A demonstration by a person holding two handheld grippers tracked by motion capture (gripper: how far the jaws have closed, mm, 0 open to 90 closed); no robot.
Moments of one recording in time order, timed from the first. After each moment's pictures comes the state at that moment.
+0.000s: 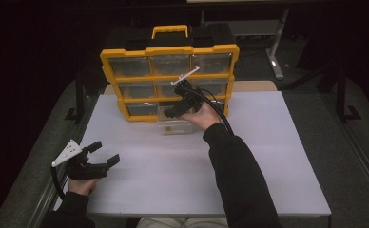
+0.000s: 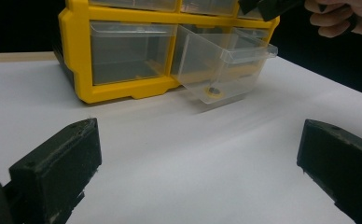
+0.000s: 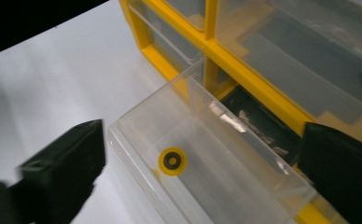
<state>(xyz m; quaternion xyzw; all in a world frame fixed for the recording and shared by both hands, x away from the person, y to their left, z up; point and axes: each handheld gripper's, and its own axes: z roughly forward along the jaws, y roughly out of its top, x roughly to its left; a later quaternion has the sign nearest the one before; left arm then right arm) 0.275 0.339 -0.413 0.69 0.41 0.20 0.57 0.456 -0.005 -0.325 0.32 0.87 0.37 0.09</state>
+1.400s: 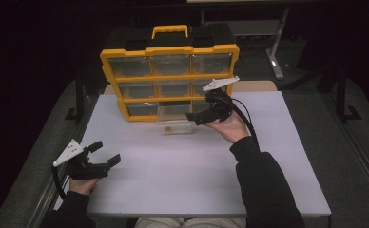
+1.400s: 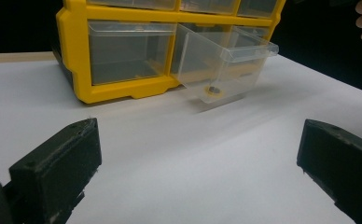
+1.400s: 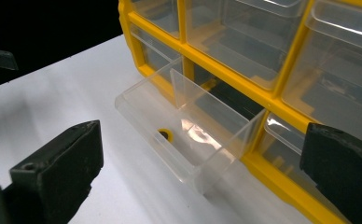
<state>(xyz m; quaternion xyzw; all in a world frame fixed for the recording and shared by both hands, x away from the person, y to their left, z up) 0.277 0.337 -0.413 0.69 0.41 0.20 0.56 0.408 -0.085 -0.320 0.33 0.82 0.46 0.13</state>
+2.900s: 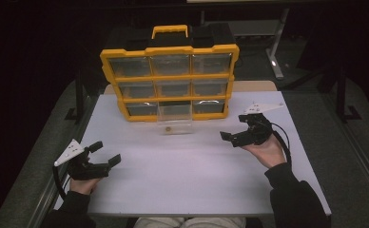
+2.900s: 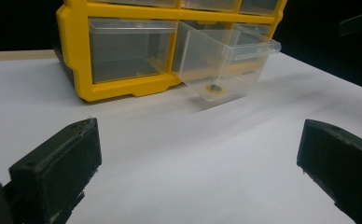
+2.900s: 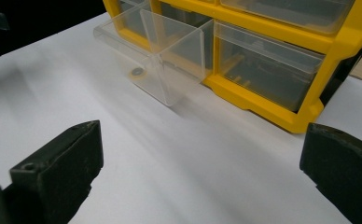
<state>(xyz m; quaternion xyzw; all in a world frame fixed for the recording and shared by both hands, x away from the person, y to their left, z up) 0.277 0.336 -0.414 0.69 0.41 0.20 0.56 0.354 -0.180 -0.359 0.37 0.79 0.47 0.13</state>
